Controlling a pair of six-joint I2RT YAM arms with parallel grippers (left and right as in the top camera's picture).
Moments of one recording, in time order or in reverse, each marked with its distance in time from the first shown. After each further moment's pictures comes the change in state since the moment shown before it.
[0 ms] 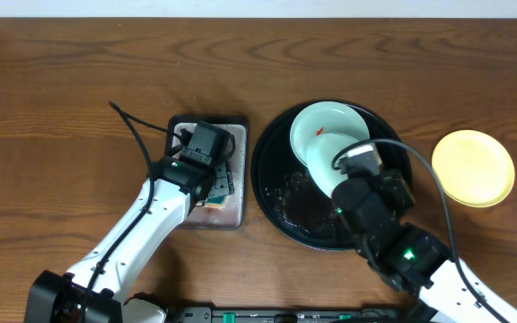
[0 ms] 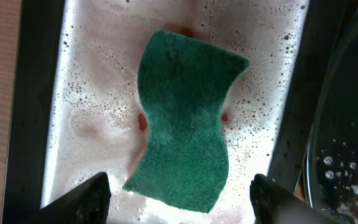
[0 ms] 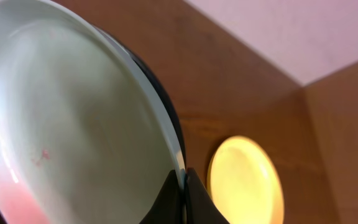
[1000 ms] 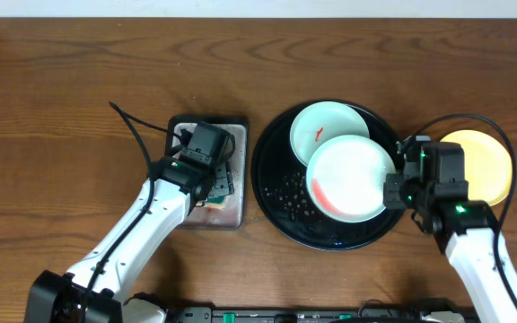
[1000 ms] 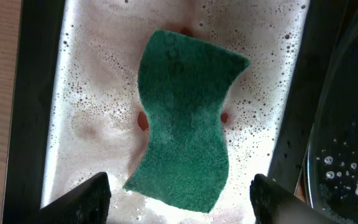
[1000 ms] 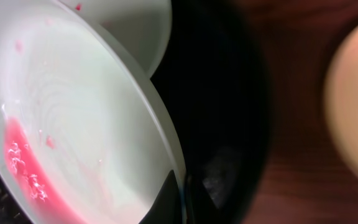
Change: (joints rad) left arm 0.000 0.000 0.000 -0.001 -0.001 0.000; right arm -0.663 0.078 -0.005 -0.077 -0.878 0.131
